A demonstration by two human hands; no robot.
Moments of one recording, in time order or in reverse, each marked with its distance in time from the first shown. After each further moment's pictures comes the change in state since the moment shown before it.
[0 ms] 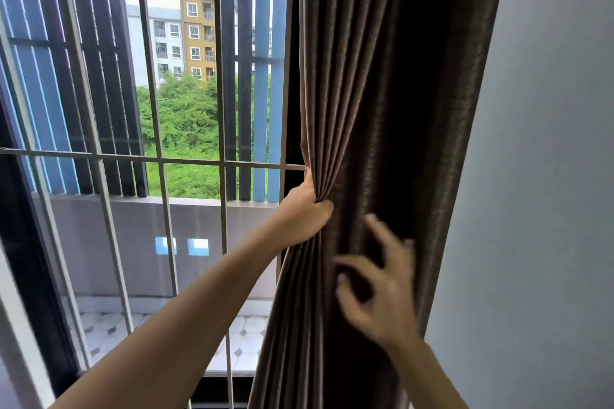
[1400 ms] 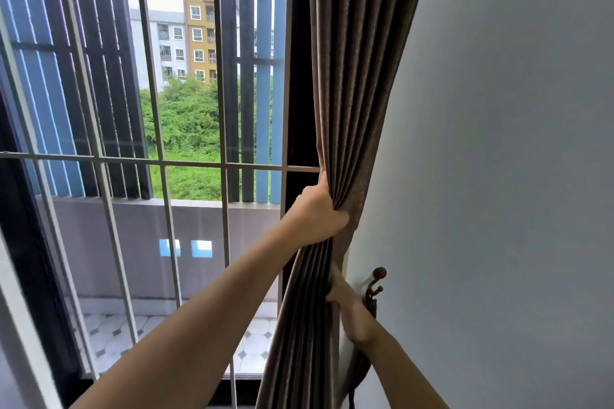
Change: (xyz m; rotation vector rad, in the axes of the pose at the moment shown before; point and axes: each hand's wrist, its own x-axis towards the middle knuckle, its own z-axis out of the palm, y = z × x) left_hand 0.008 0.007 0.011 0.080 0.007 0.037; right_hand -0.010 0.021 0.062 0.600 -0.548 0.305
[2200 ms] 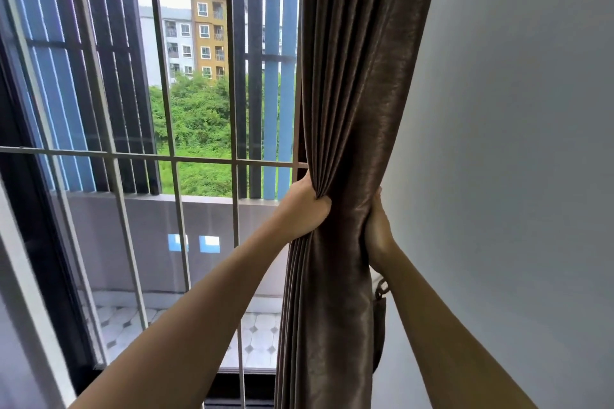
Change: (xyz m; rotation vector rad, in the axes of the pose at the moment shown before) left_hand 0.003 -0.025 -0.021 -0.069 0.064 0.042; right_hand 0.065 -0.062 -0.053 0.452 0.340 0.277
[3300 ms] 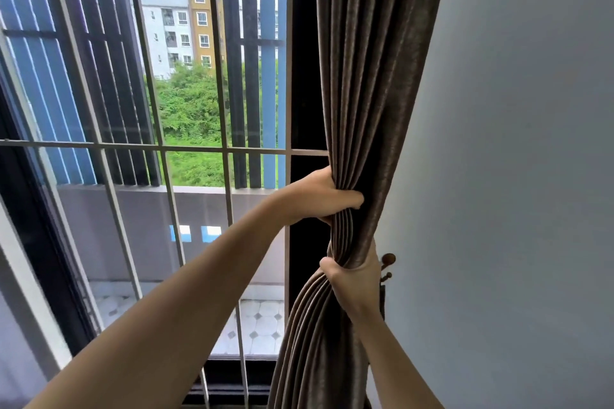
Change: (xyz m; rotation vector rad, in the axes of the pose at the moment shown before) left_hand 0.004 0.027 0.012 -0.112 -0.406 -0.059; right_hand -0.042 0.086 0.012 -0.217 0.274 -0.188
